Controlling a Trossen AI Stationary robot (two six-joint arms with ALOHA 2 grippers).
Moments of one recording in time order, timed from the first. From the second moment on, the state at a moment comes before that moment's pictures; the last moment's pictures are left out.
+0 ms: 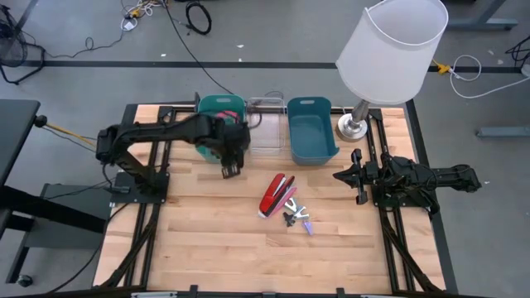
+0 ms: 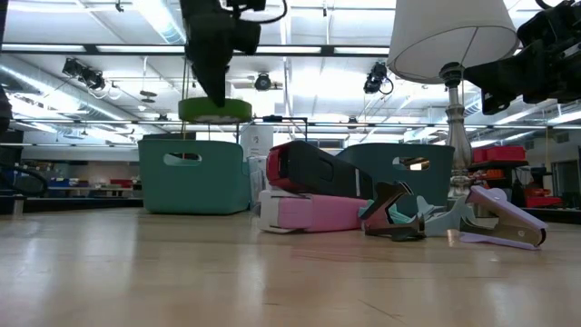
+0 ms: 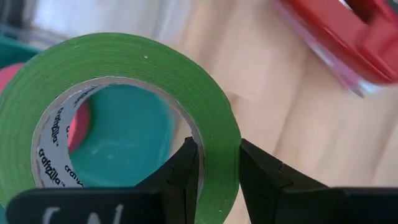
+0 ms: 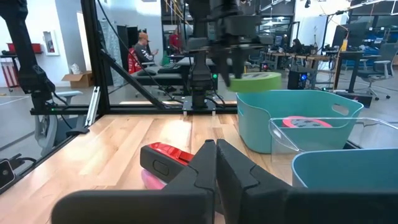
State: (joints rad) left arm 0.18 1.57 1.44 -1.12 -0.10 -0.11; right arm 0.06 0.00 0.02 0.02 0.04 -0.01
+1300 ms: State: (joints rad) left arm 0.70 1.77 1.43 -0.95 0.02 -0.05; right arm 0.06 0.00 0.02 0.02 0.04 -0.01
